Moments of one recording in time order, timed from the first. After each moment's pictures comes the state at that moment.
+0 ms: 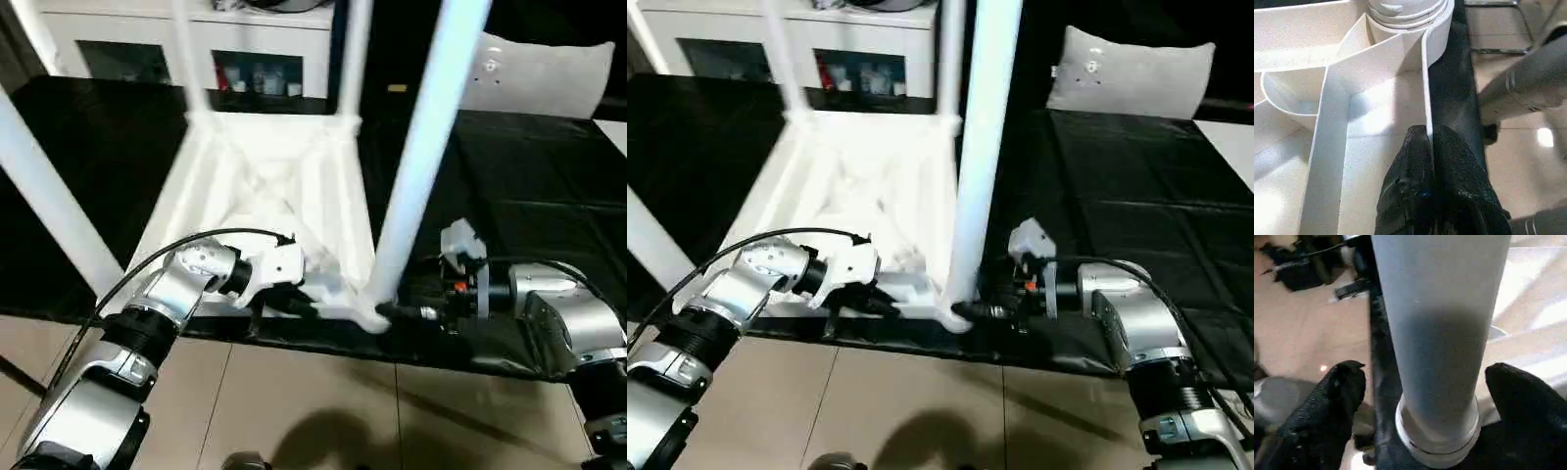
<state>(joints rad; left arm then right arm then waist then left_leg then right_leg) -0.69 0.39 -0.38 0.70 0.08 -0.13 -1.37 -0.42 -0.53 0.14 0.33 0.27 0.26 1.36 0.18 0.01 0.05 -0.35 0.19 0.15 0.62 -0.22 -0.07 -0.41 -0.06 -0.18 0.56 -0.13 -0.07</state>
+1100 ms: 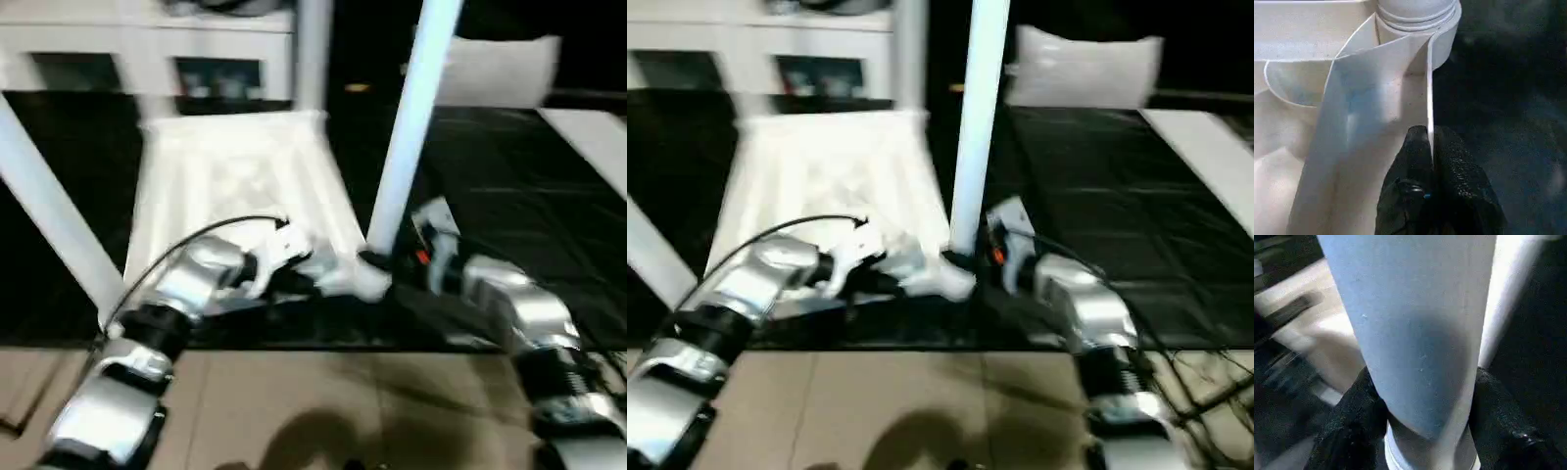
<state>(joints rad) -0.70 0.24 -0.29 0.67 0.10 0.24 -1.04 -0.52 -0.23 0.00 0.42 0.20 0.45 0.69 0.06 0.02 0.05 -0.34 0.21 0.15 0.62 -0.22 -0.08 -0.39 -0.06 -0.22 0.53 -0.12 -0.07</state>
